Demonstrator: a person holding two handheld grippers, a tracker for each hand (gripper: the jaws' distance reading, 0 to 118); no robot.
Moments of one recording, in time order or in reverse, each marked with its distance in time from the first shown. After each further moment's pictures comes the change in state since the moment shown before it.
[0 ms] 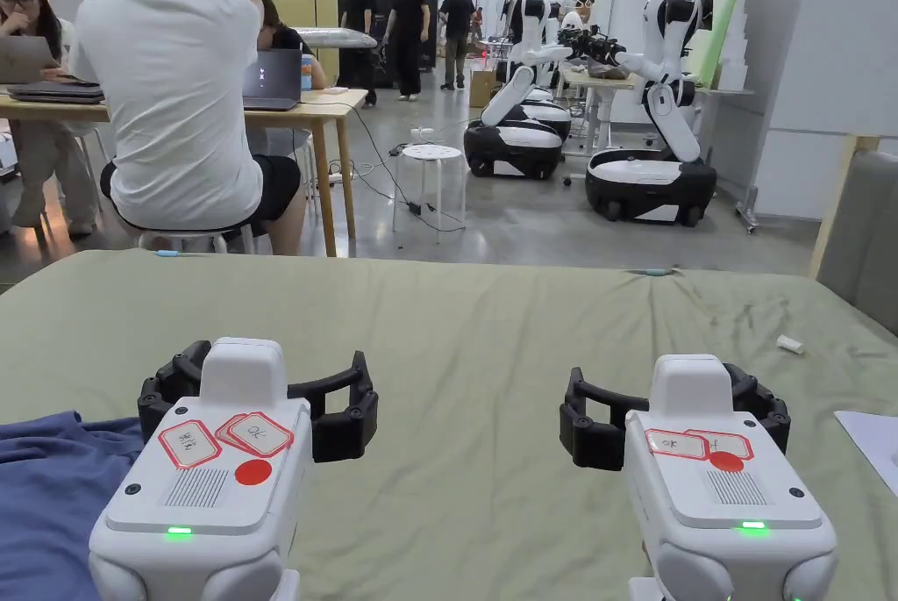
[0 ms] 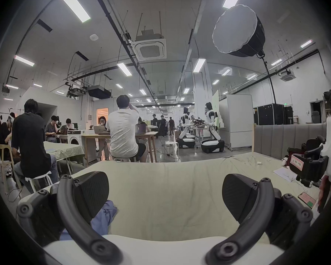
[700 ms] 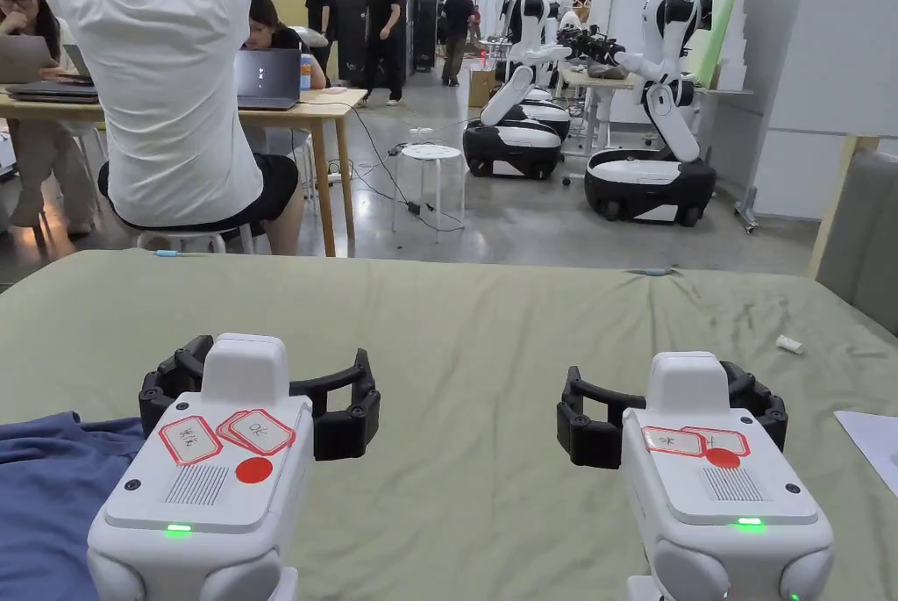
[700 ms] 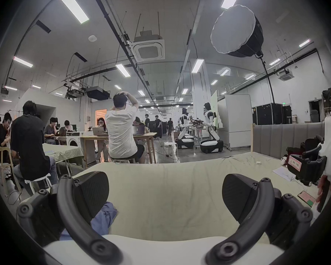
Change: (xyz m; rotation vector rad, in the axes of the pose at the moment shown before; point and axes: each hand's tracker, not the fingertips) left arm 0.000 0.004 -0.001 0.006 -0.016 -0.017; right arm -0.003 0.002 0.000 -0.003 0.001 0.007
